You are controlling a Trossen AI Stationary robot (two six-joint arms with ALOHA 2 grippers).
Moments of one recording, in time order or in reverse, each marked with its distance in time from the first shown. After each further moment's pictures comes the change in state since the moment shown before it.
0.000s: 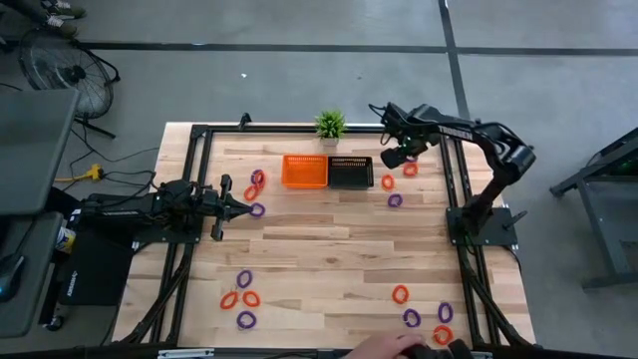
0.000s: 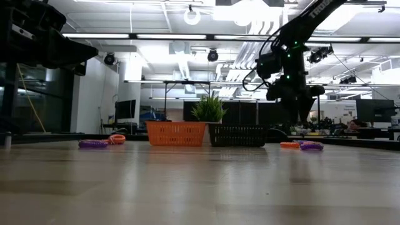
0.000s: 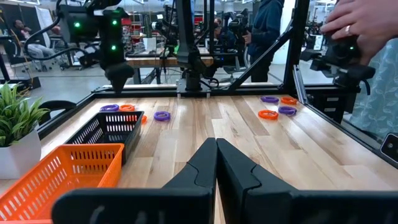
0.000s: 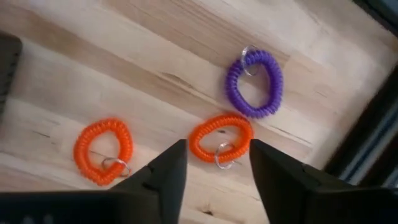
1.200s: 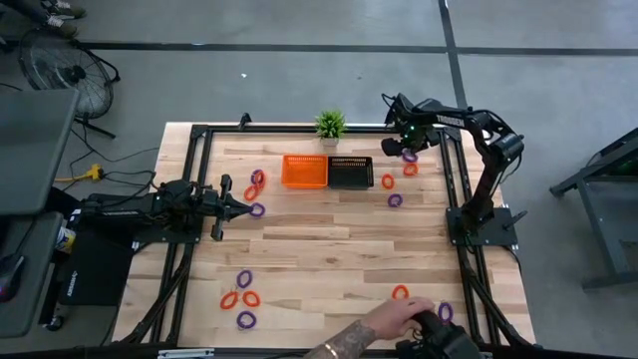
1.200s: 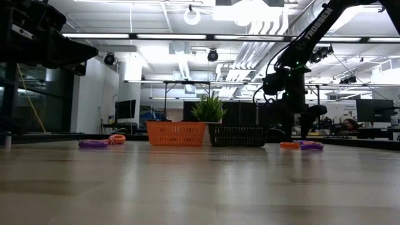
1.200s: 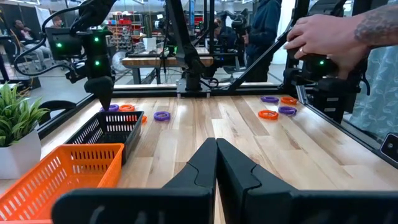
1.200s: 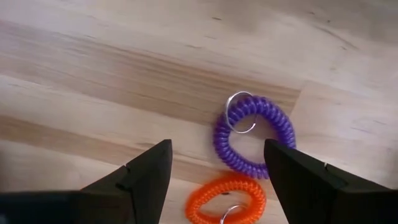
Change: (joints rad) left arm 0.000 0.000 0.000 0.000 0.000 0.000; right arm -0.189 0.150 -0.001 0.160 -0.167 0.037
